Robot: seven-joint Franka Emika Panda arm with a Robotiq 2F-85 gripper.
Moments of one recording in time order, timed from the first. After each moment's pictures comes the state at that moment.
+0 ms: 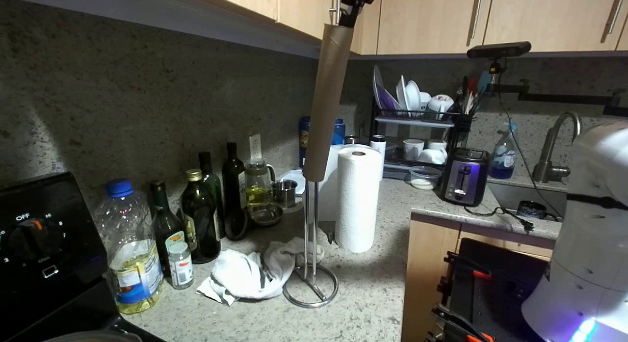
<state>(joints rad) 0.07 -0.53 0.36 -2.00 -0.14 1.78 0.59</state>
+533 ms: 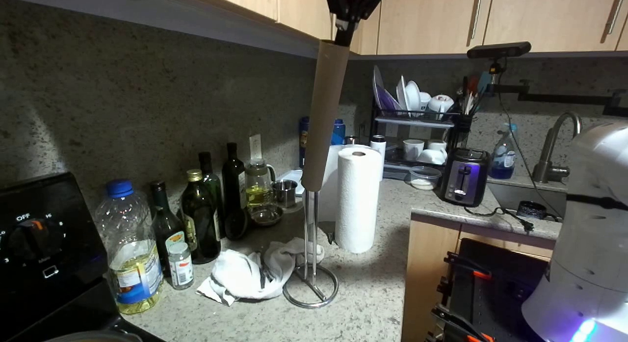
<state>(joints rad) 0.10 -0.50 0.35 -2.02 -0.09 1.79 0.59</state>
